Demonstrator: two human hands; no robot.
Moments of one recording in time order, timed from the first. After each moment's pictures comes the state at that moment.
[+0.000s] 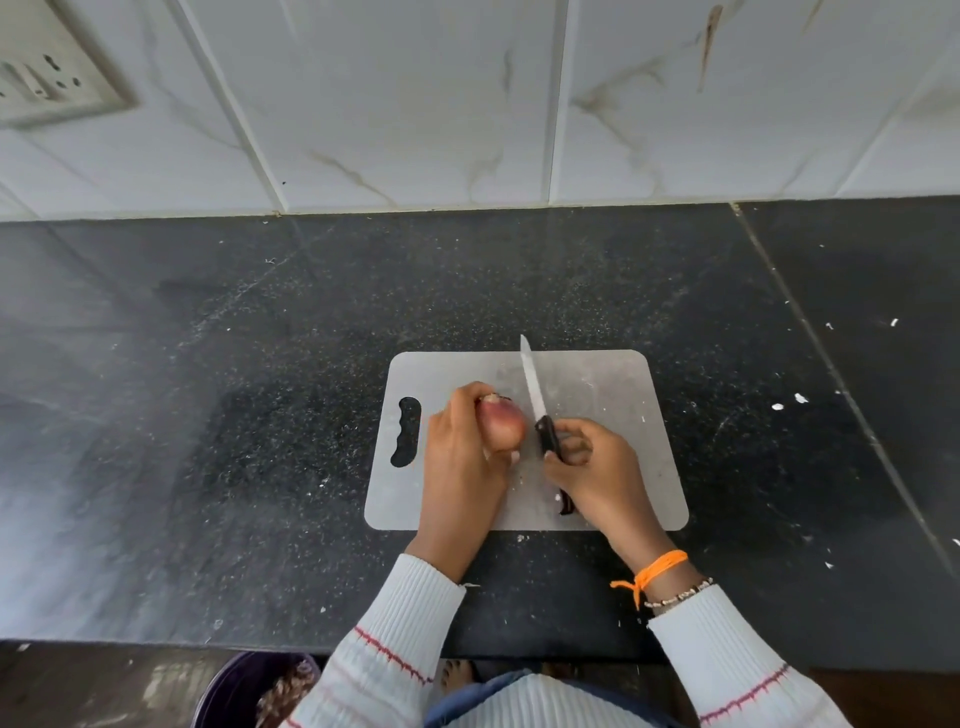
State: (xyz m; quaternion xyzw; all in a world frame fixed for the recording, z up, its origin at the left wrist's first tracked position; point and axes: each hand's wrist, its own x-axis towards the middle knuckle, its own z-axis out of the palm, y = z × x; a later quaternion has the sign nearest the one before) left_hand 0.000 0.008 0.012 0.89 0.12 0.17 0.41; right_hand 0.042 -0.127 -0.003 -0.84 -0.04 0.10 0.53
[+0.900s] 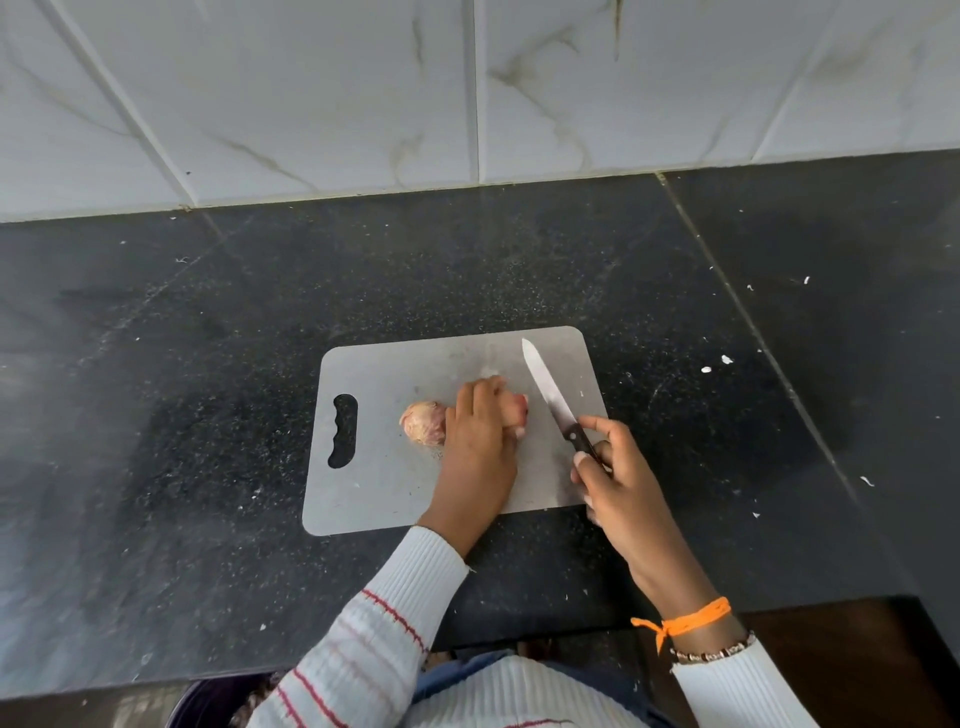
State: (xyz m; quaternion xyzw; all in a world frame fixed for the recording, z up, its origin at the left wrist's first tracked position) left_hand 0.026 -0.044 0.002 0.92 0.04 0.06 0.38; right_hand 0.009 -0.189 0.004 -0.80 0.05 0.12 0.58
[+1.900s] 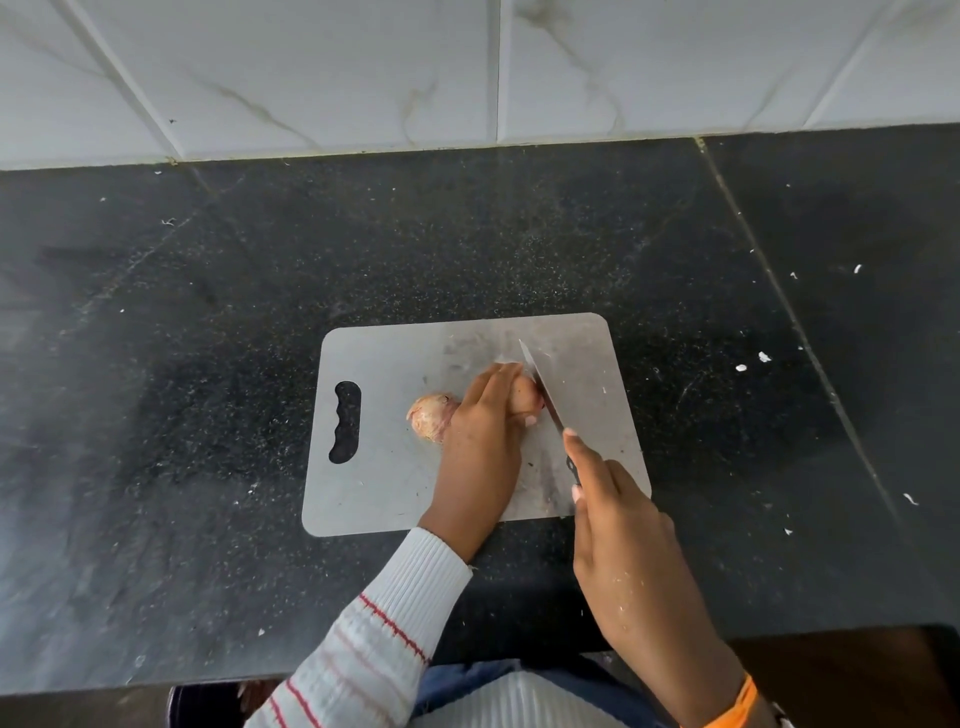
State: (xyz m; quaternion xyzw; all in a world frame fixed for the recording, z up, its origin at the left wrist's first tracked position) left_hand 0.036 -0.033 0.002 0.91 0.04 0.08 0.41; right_hand -0.020 -0.163 0.040 -0.96 -0.11 0.07 0.24
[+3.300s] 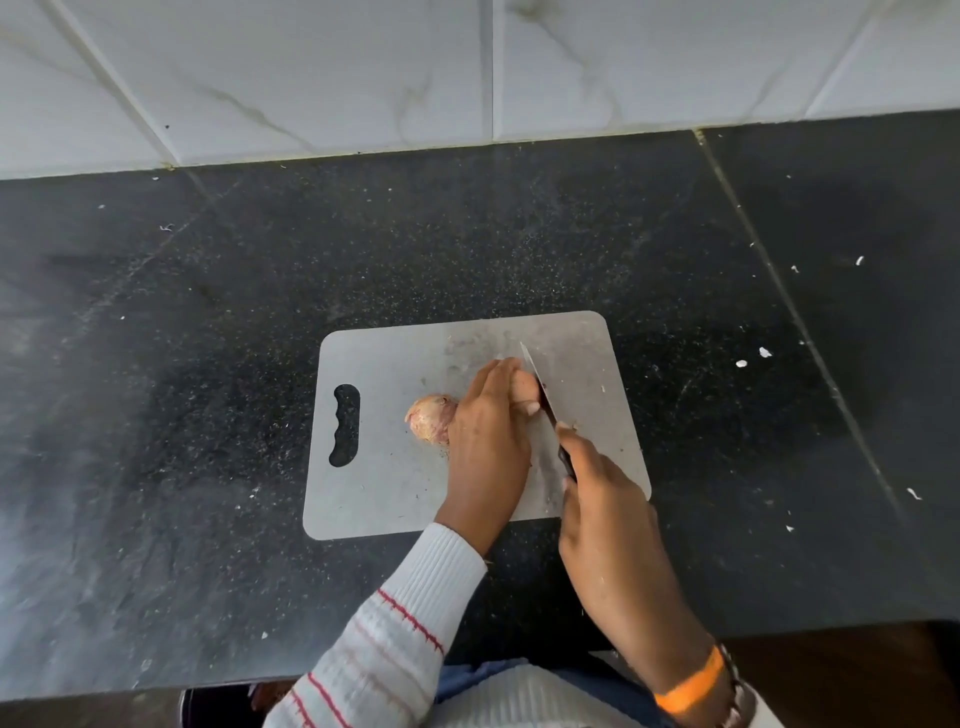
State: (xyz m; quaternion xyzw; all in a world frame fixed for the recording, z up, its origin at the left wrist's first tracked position) left_hand 0.039 -0.044 0.011 0.91 0.08 0.09 0.39; right_hand -0.005 -0.154 0.030 -0.94 -0.08 0.08 0.32
